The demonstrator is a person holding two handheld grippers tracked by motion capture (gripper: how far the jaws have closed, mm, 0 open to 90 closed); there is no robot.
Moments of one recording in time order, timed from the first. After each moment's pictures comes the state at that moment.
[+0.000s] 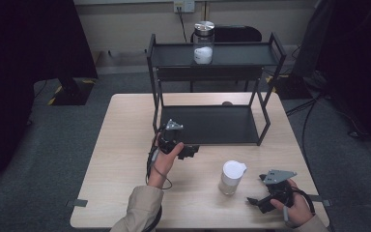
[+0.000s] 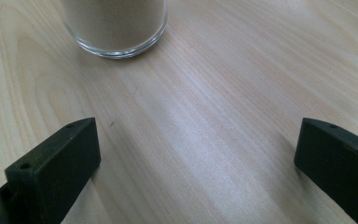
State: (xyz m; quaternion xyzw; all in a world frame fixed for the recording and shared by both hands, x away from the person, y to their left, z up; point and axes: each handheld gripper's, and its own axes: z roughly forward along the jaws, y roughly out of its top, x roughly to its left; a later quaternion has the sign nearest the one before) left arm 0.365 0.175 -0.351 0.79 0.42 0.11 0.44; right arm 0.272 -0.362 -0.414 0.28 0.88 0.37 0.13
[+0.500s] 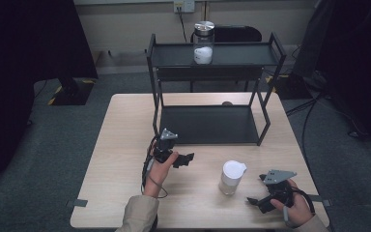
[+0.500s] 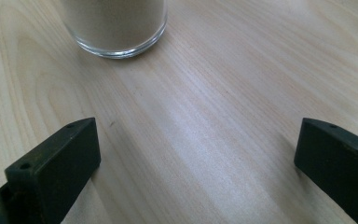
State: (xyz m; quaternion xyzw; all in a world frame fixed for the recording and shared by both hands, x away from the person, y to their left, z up) left arm 0.348 0.191 -0.372 0.78 0.43 0.11 0.43; right arm 0.272 -0.362 -0.414 0.28 0.88 0.37 0.13
